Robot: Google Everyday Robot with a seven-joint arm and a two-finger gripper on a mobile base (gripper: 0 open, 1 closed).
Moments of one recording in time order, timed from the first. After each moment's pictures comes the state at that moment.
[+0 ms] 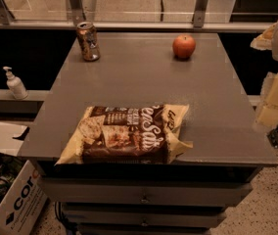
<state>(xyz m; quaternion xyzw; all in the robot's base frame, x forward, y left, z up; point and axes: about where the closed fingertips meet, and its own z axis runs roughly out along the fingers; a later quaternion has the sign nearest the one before) 0.438 -0.217 0.976 -0.60 0.78 -0.03 0.16</state>
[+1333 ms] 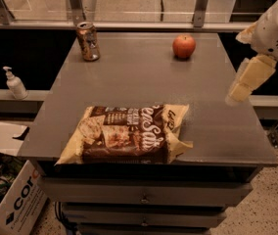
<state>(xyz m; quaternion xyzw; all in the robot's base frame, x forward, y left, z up) 0.520 -0.221 0.949 -0.57 0.79 0.01 0.23</state>
